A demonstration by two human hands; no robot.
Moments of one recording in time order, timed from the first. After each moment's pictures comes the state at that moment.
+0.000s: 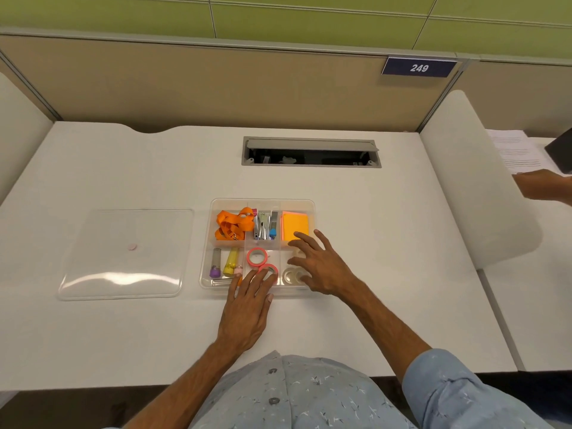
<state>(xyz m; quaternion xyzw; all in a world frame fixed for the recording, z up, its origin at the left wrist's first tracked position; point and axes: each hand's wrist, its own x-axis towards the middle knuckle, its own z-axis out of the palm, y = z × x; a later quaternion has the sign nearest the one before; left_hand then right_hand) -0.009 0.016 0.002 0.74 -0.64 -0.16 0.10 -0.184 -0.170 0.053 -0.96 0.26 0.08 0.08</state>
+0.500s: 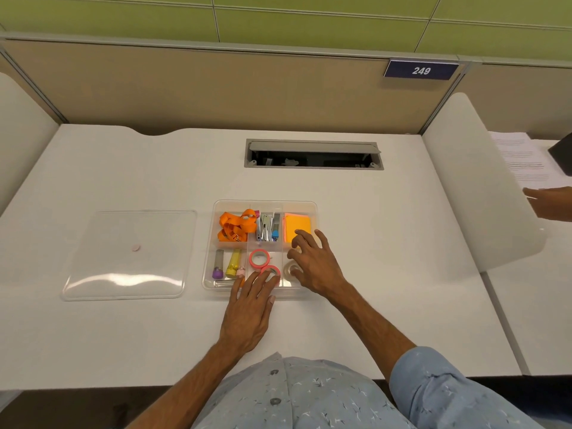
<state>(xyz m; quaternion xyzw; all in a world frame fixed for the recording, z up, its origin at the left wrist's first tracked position) -0.010 0.018 0.001 0.74 -0.64 -0.16 0.10 -0.160 -0.160 0.046 -0.94 0.33 0.06 0.06</state>
